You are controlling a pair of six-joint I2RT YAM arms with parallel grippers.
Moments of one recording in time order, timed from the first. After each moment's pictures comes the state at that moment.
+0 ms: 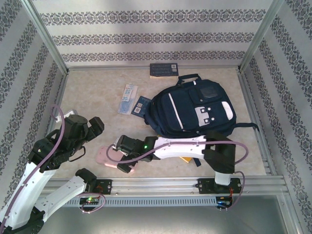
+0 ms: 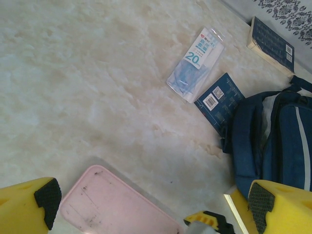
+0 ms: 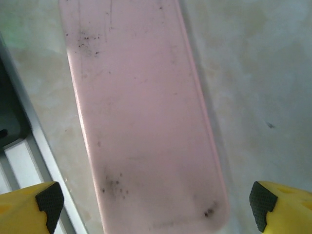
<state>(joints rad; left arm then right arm) -0.51 0.71 1.14 -1.27 -0.37 -0.95 1.29 1.86 1.31 -0.49 0.03 0.20</state>
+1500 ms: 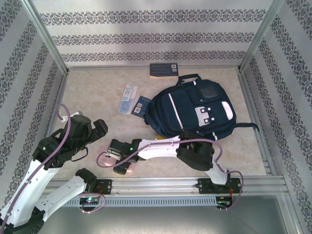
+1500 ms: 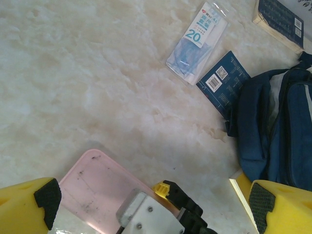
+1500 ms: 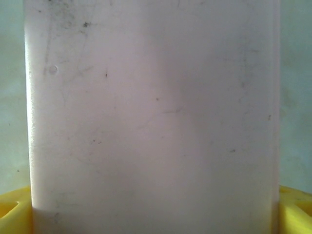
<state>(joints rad) -0.51 0.73 1.09 -1.25 -0.30 -0.93 1.28 2.09 1.42 -0.46 0.00 0.06</state>
